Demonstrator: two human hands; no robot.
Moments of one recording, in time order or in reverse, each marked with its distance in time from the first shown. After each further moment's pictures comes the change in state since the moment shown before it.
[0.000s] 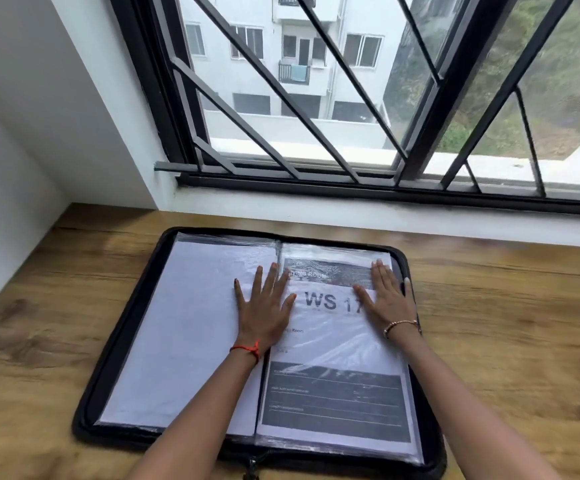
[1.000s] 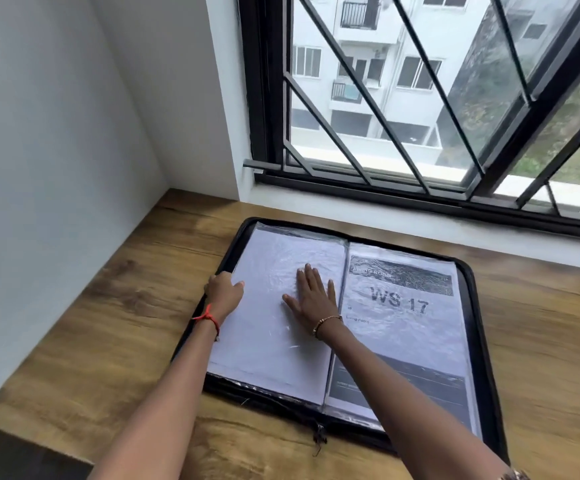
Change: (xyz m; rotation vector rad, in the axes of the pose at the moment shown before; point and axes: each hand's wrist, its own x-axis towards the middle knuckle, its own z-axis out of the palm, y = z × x) left_hand -0.058 -0.165 -0.061 -0.662 0.111 -0.612; right_hand -0.043 -0.231 0.046 0.089 -0.169 -0.352
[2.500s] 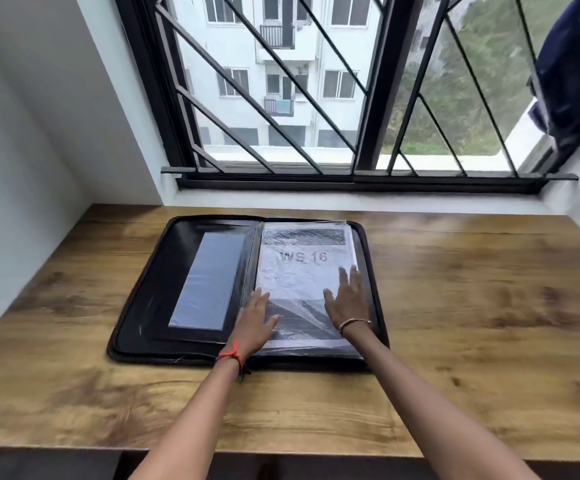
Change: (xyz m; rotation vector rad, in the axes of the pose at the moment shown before) left_hand -0.174 0.042 0.117 0.234 -0.371 0.530; right_hand -0.179 0.123 -0.053 0.267 0.408 0.423
